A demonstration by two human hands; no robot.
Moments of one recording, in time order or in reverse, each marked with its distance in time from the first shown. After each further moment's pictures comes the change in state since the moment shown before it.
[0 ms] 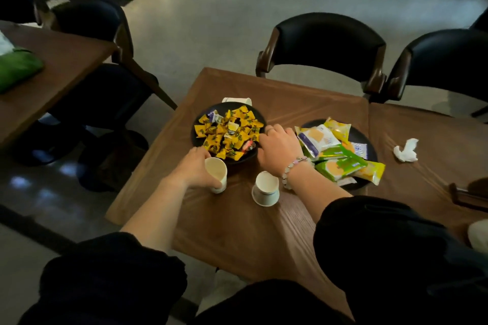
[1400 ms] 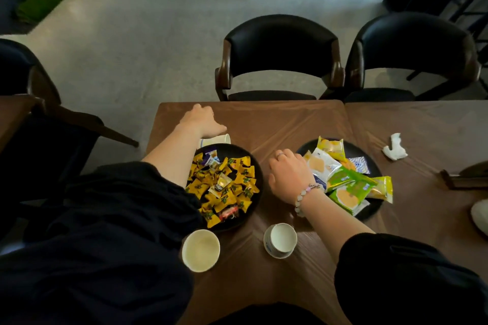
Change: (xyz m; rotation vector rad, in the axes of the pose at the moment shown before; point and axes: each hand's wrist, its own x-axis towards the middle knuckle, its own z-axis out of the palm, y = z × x) left_hand 0.205 0.099 -0.103 0.264 -0.039 0.181; right_hand 0.056 0.031 0.015 0.090 -0.124 0.346
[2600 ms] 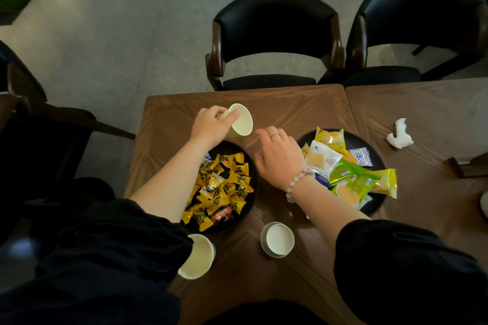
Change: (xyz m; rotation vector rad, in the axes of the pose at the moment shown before) left_hand 0.000 0.027 0.045 -0.574 0.103 0.033; right_hand 0.027 0.007 0.002 0.200 0.179 0.012
